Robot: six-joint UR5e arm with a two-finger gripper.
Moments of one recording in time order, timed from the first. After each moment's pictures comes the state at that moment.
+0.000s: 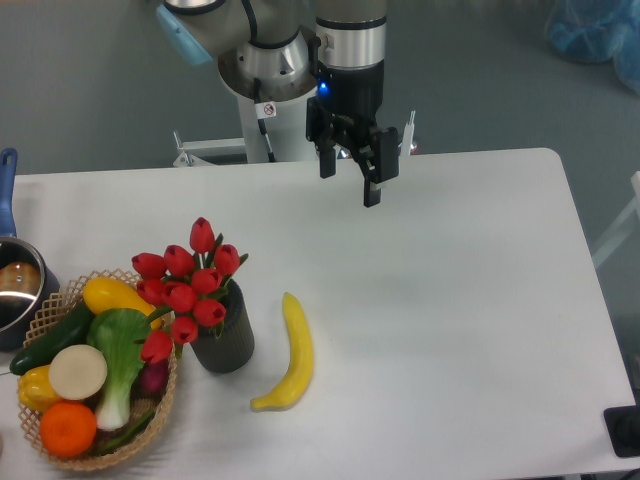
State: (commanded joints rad) arm 2.59 -1.44 -1.88 -0.97 1.32 1.50
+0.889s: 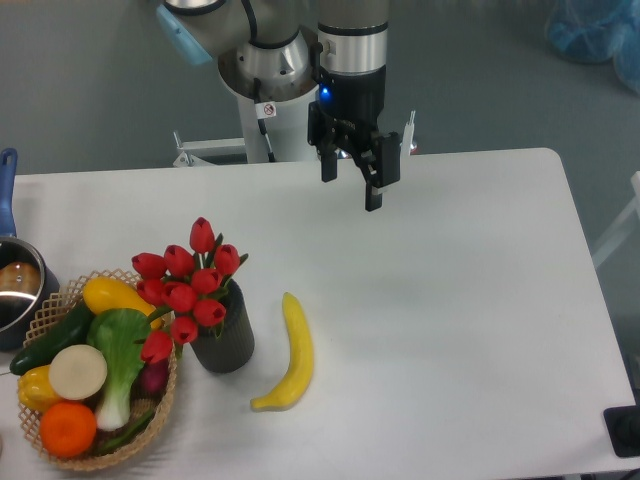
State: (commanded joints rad) arm 2.59 -1.45 -1.89 -0.95 1.33 1.46
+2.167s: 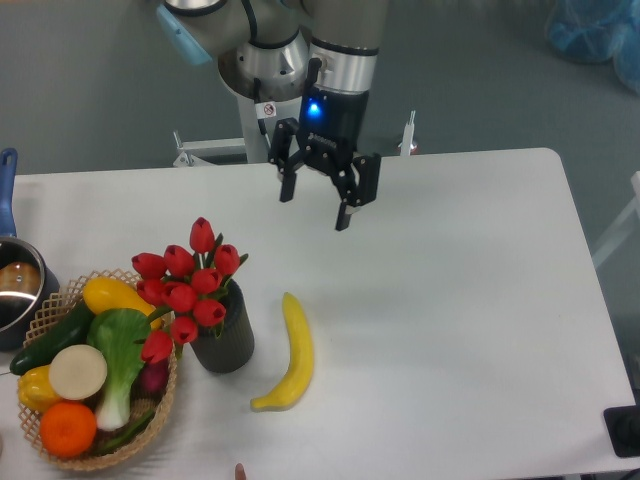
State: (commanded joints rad) arm 2.59 -1.48 -1.97 -0.90 0.99 1.13
